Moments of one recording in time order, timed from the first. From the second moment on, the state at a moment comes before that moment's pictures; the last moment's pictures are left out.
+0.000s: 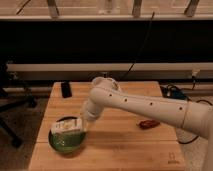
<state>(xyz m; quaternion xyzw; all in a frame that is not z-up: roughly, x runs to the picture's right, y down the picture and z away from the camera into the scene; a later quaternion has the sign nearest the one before) -0.109 0.167 0.719 -0.28 -0.30 -0.17 0.90</state>
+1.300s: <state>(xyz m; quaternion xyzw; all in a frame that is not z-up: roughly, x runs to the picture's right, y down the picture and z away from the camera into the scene) -0.118 0.169 0.715 -0.26 -0.31 -0.19 0.89</state>
